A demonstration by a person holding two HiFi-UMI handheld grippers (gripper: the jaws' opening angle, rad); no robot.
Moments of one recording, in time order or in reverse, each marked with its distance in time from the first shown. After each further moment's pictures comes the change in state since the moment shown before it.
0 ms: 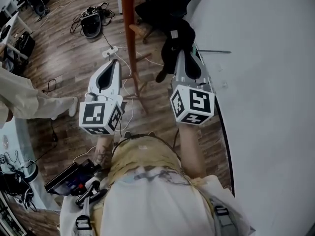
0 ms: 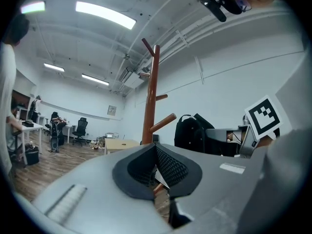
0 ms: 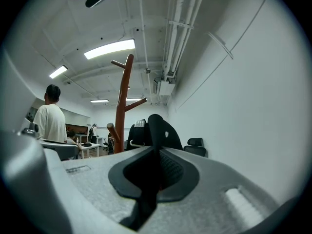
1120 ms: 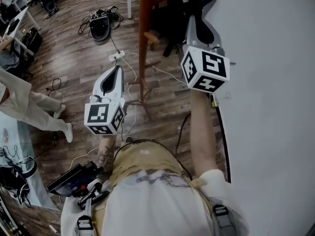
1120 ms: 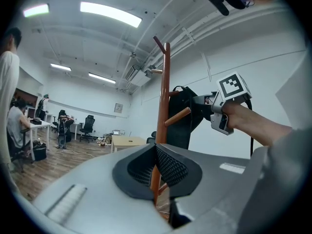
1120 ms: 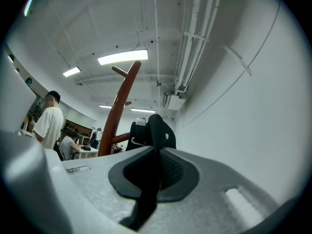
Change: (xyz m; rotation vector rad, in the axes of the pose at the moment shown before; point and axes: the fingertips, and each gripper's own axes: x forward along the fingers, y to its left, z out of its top) left arm -0.005 0.033 -0.027 -0.022 0.034 0.075; right arm 0.090 0.011 0.093 -0.121 -0.164 0.079
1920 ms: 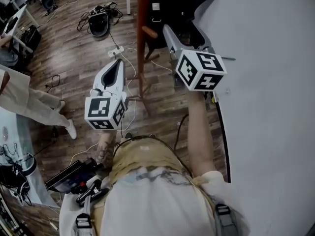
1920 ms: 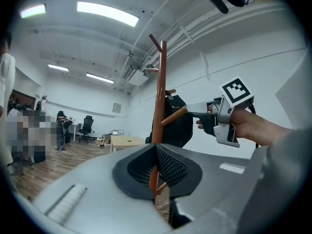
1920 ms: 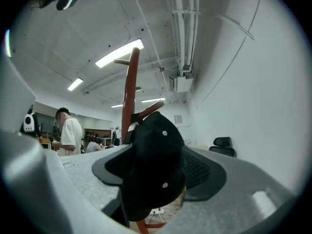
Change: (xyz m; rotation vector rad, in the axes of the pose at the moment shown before) left arm 0.007 -0.009 0.008 0.018 0.009 -0.014; right arm -0.006 0.039 -0.047 0.182 0.171 0.203
